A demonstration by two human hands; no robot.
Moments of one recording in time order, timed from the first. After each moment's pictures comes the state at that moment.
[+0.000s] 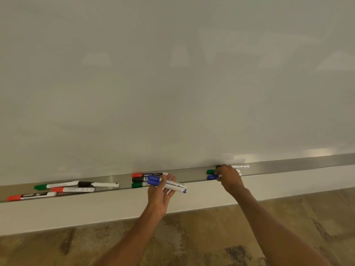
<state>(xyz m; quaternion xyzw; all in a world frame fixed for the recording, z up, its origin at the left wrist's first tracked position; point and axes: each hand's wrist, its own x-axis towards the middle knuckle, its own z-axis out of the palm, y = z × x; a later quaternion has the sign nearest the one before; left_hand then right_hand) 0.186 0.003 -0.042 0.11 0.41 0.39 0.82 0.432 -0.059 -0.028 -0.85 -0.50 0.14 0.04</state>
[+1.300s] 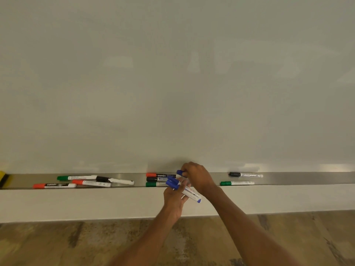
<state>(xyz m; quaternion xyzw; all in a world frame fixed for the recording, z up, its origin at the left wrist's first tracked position) 0.191 -0.005 -0.038 0.18 0.47 0.37 0.78 0.299 0.008 0.014 -0.72 -0.67 0.15 0.11</state>
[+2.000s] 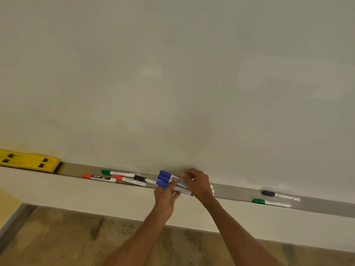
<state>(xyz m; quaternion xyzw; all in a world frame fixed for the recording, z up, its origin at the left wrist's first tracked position) 0.074 0.046 -0.017 0.14 0.48 0.48 0.72 0.194 0.041 0.010 -0.73 -0.52 0.29 0.33</state>
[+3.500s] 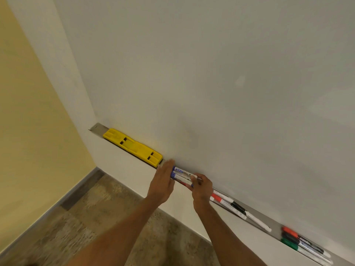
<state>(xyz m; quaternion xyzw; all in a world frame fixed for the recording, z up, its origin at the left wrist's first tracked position) -0.298 0.163 -0.049 0.68 0.63 0.32 0.20 -0.157 0.173 -0.029 -0.67 -0.31 0.46 0.50</state>
